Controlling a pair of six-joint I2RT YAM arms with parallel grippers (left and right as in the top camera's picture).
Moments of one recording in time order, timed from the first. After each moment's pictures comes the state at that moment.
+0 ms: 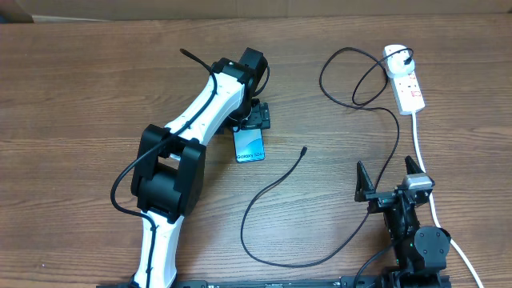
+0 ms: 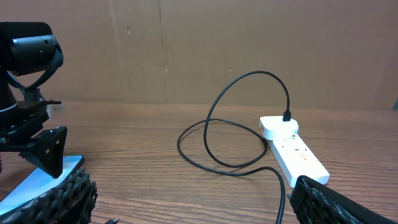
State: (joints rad) left arm -0.44 2.24 1.82 -1.11 -0.02 -0.55; right arm 0.04 0.01 0.02 -0.03 -0.08 0.02
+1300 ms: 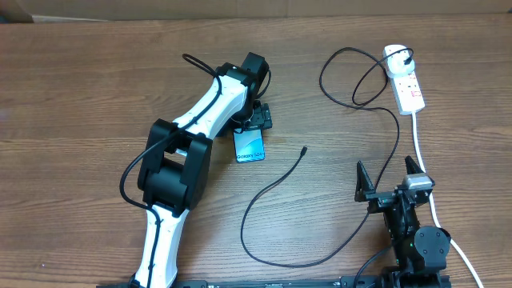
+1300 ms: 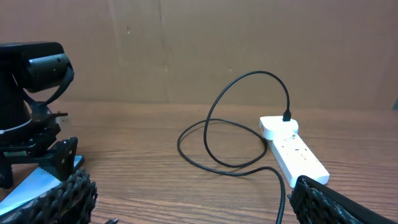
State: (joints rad) left arm -0.44 2.30 1.81 -1.04 -0.01 -0.62; right arm 0.04 0.01 0.02 -0.03 -0.08 0.02
